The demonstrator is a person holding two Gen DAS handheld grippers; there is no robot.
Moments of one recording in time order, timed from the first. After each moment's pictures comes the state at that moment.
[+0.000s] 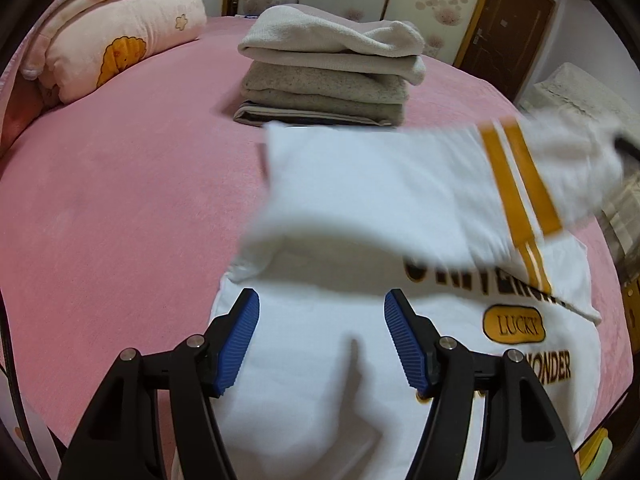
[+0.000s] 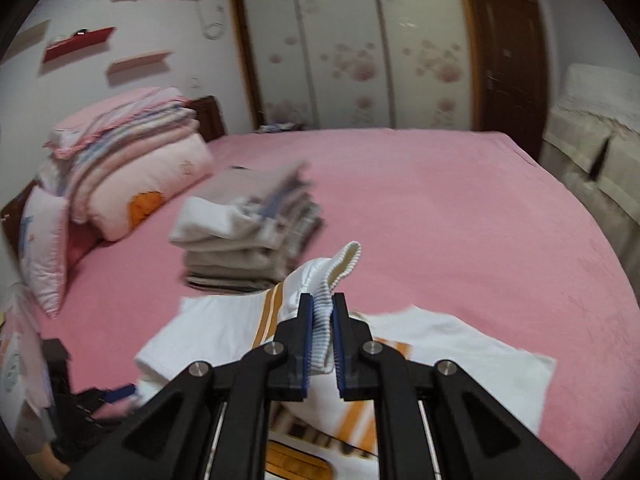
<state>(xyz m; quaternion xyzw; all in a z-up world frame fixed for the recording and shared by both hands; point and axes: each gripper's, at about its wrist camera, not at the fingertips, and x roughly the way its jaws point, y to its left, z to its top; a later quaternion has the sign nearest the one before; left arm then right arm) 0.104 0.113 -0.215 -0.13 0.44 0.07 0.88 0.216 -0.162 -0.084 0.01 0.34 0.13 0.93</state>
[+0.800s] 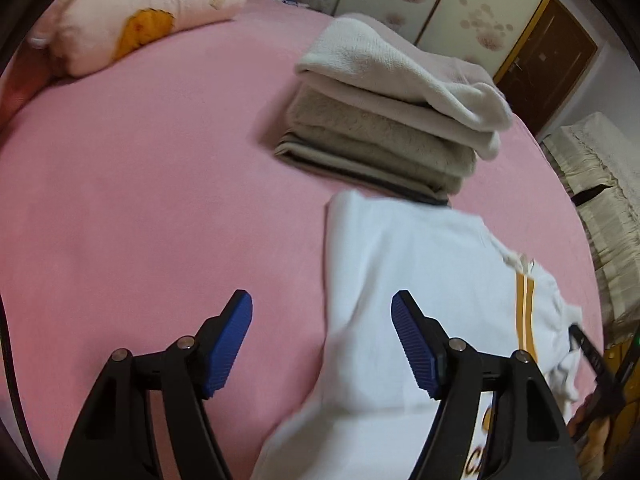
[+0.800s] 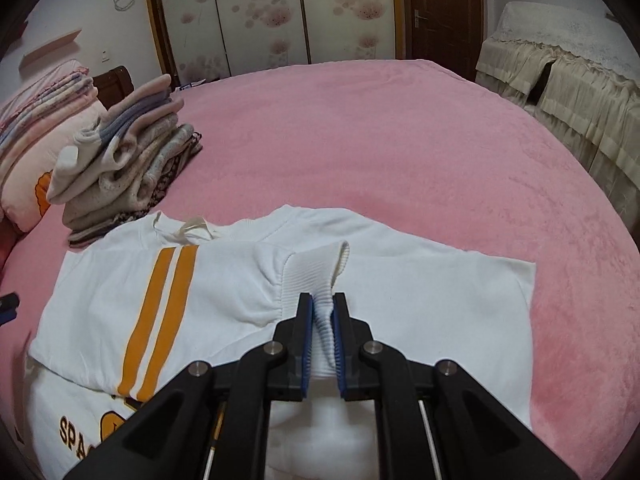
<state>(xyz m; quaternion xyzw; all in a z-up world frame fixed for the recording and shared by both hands) 0.193 0.198 -0.201 -0.21 0.46 0.08 0.86 0.245 -0.237 -0.208 0.03 0.42 0.00 0.91</state>
